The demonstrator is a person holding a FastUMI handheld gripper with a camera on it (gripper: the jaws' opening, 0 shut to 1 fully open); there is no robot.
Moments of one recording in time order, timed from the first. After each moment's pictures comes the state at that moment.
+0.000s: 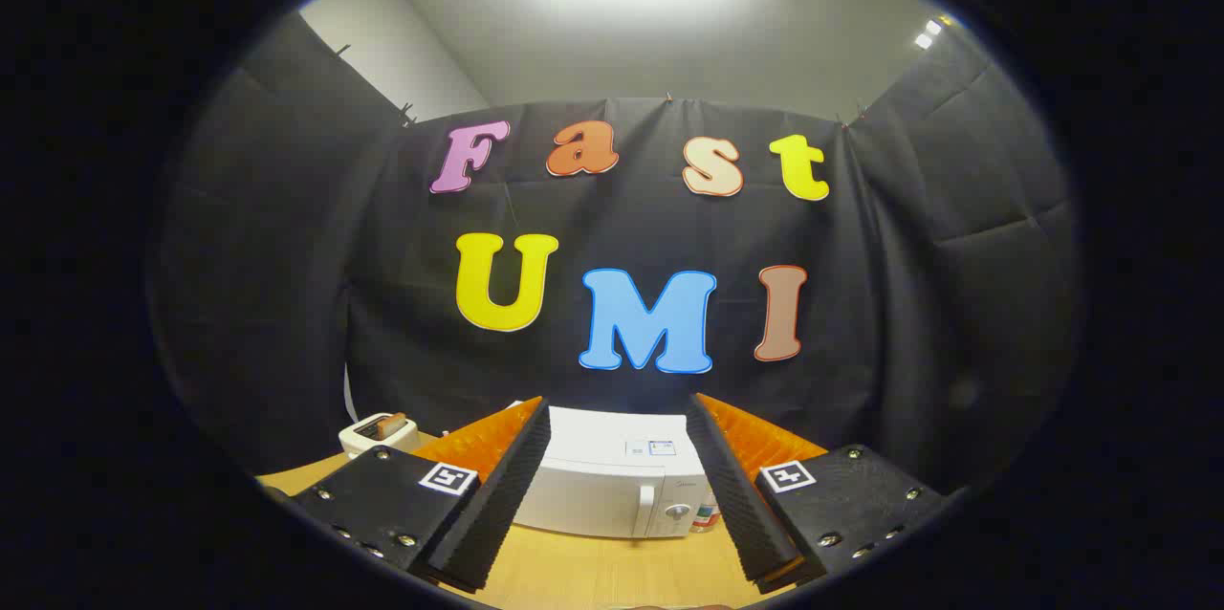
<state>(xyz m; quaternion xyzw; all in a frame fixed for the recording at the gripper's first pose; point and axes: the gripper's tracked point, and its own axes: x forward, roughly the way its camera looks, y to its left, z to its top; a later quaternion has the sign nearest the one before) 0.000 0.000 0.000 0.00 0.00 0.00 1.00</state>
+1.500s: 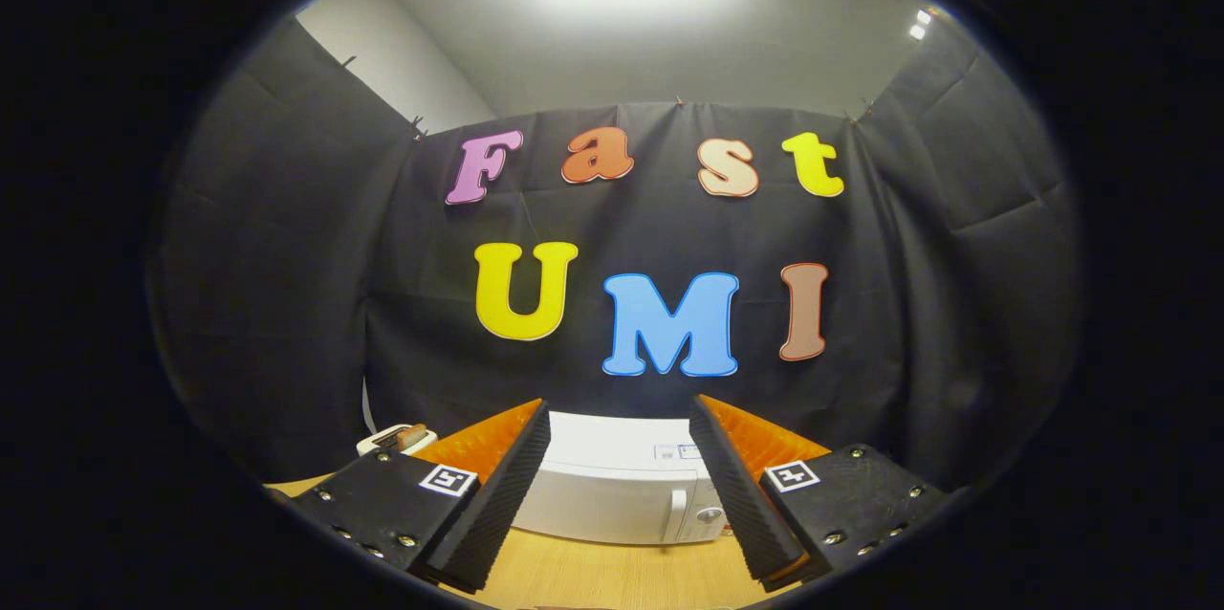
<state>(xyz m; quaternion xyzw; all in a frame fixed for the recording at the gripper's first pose) 0.014 0.022 -0.016 0.03 -0.02 0.02 1.00</state>
